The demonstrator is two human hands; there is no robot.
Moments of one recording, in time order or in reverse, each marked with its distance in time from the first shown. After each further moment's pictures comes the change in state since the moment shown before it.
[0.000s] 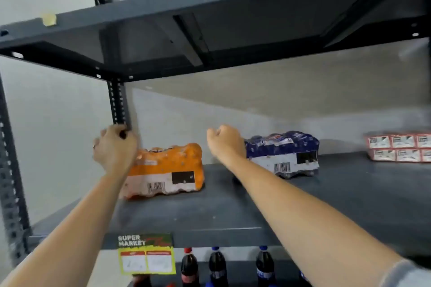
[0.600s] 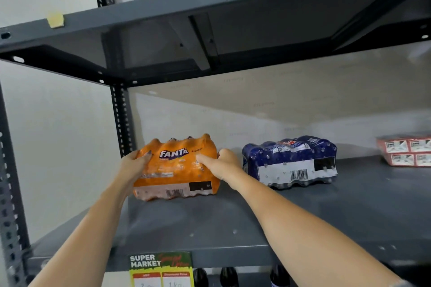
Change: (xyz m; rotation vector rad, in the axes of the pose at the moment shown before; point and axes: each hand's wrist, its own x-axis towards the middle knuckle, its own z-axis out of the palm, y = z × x) left_hand 0.024 -0.038 0.023 -0.380 -0.483 -0.220; right_hand 0.002 0.011 0.054 0.171 -0.311 0.189
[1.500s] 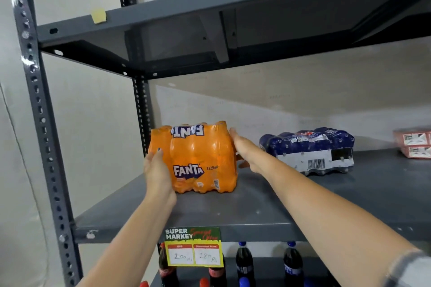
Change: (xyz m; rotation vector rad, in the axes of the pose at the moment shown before) left_hand -0.070 -0.015 0.007 -0.687 0.126 -0.164; right_hand -0.006 -0.018 -0.006 0.182 -0.174 0.140
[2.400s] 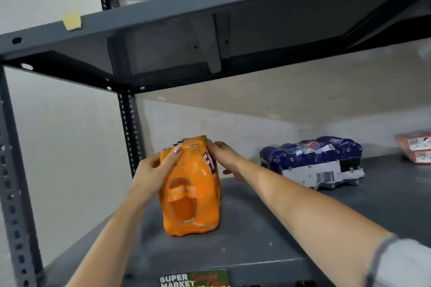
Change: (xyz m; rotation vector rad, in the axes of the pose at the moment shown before) left_hand 0.035 0.039 0.009 0.684 -0.328 0.388; right_hand 0.052 -0.012 0.024 -0.016 -0.004 -0.152
